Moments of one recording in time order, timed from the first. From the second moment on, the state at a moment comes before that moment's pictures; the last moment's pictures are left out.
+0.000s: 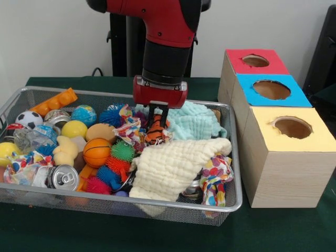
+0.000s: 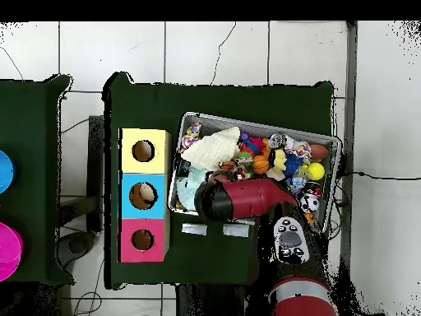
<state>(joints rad) -0.27 -0.55 0.02 1.63 -0.44 0.27 1.84</state>
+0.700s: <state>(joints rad) -0.18 -0.73 0.02 1.64 -0.43 0.55 1.84</state>
